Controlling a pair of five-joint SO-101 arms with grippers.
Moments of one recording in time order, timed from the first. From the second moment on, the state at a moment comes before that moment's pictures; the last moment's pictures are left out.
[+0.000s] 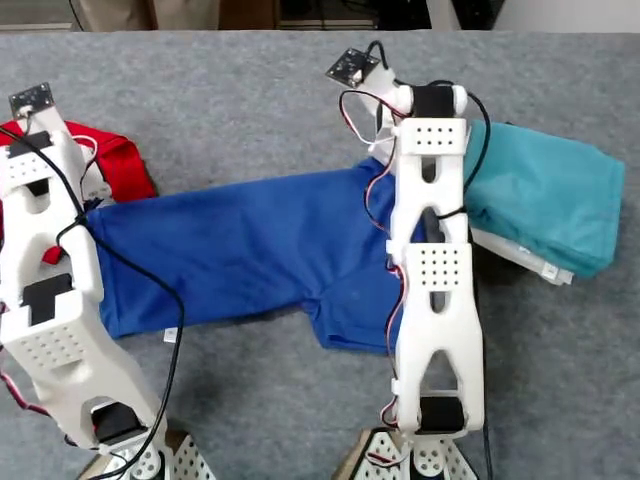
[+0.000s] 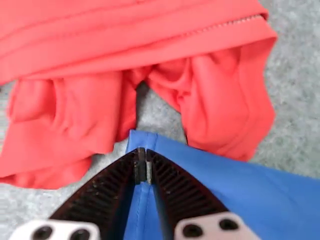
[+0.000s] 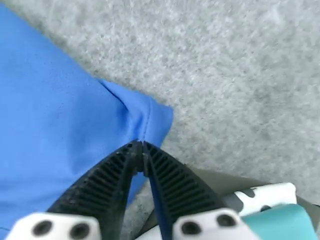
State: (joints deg) left arm -24.4 23.3 -8.9 65.3 -3.2; right arm -4.7 70.8 -89.8 100.3 40.0
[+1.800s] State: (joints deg) left arm -23.5 -11.3 17.1 68.4 -8.8; right arm -10.9 10.2 -28.1 99.6 47.3
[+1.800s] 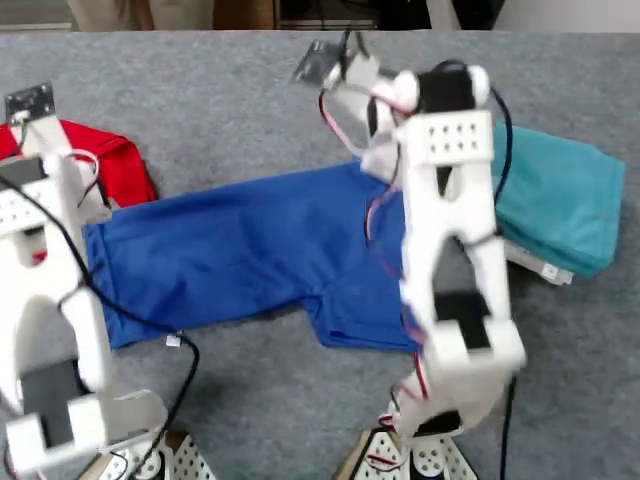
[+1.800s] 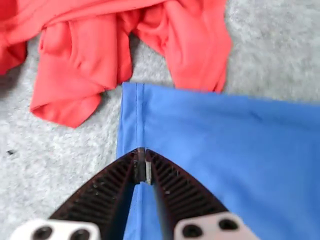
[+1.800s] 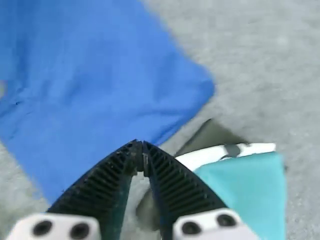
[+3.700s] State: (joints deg) left arm -30.7 -15.6 54.1 34.4 -9.5; right arm -19.0 -23.0 65.0 57.5 64.6
